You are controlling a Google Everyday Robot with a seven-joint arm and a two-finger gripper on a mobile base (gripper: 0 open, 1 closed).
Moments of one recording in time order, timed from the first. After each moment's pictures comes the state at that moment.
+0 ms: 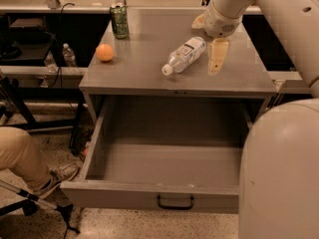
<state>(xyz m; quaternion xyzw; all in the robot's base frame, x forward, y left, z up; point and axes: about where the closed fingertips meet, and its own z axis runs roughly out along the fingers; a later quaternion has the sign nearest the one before) 0.714 -0.144 0.894 -0.76 0.62 -0.05 0.19</state>
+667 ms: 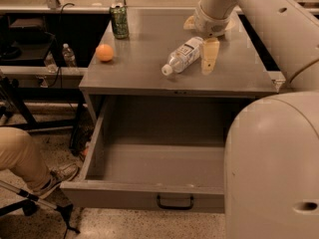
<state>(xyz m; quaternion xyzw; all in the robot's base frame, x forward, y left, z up) 0.733 -0.122 0.883 -0.78 0.60 -0.07 0.17</state>
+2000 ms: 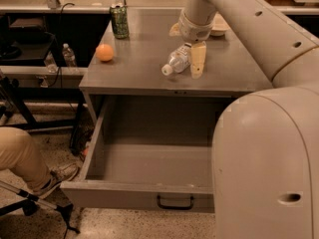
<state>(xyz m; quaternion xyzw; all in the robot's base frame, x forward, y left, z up) 0.738 -0.088 0.862 -0.81 0.56 -0.07 0.16</state>
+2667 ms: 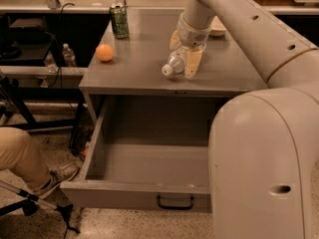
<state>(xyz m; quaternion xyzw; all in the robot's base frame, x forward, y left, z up) 0.741 -0.080 0.847 -0.82 0.56 -0.04 0.16</state>
